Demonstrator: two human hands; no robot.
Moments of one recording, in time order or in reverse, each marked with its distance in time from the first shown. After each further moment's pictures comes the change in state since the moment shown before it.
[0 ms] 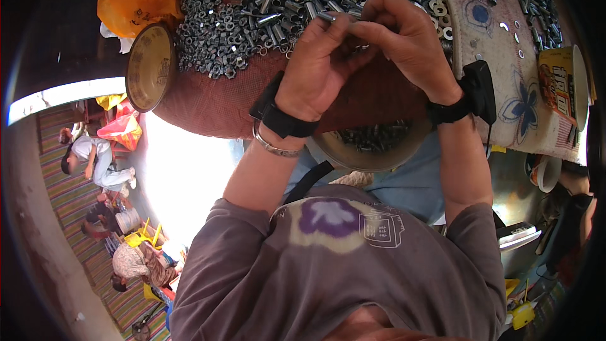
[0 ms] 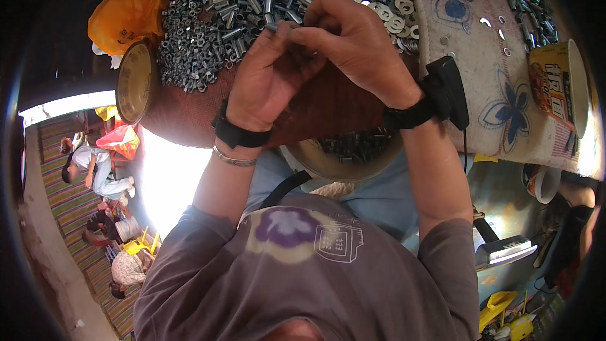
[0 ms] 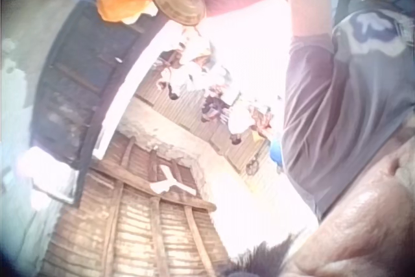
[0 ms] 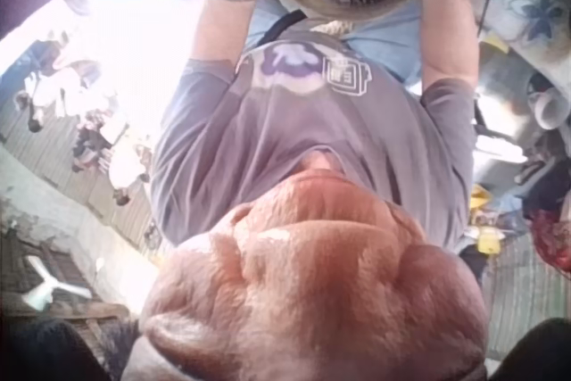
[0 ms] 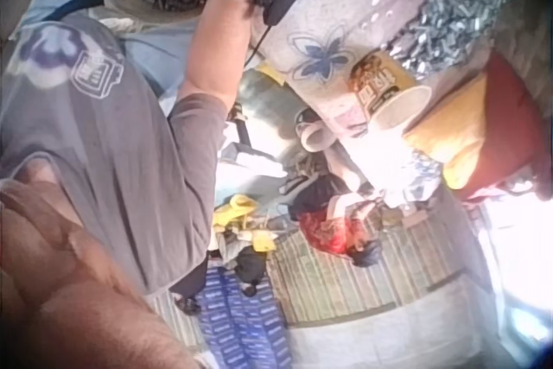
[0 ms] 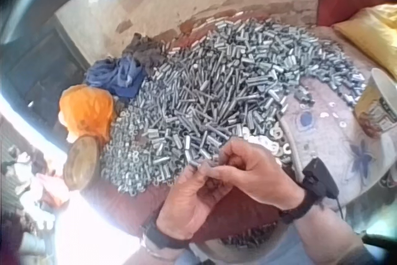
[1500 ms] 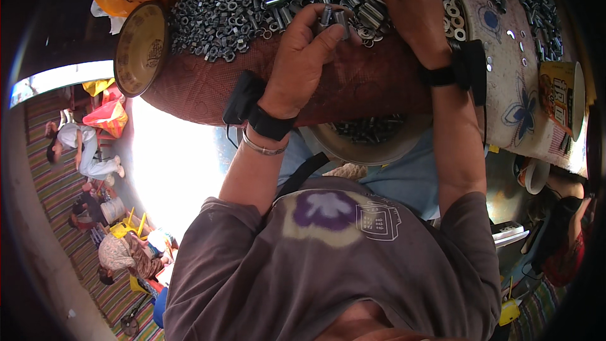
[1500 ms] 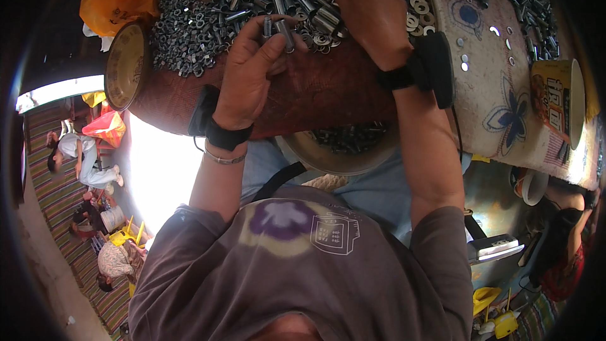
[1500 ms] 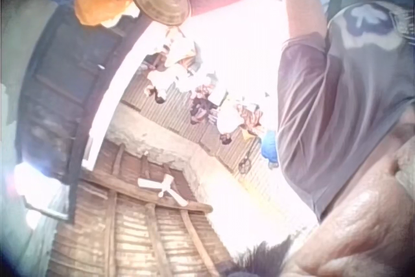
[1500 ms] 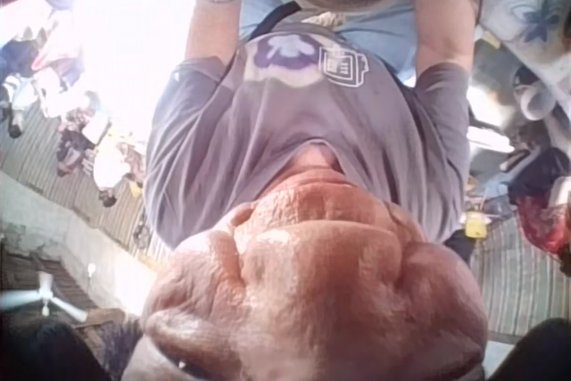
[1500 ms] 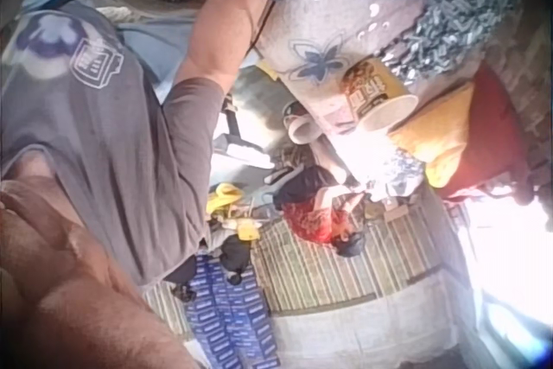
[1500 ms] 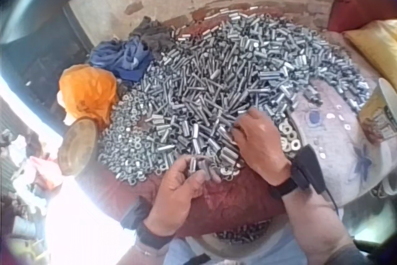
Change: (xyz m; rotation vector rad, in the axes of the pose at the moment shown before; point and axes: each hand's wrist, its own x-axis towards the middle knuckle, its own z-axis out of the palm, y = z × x) left_hand -0.022 0.015 -0.024 0.538 0.017 0.153; right_hand 0.040 0.029 -0.001 -0.982 0.380 -0.365
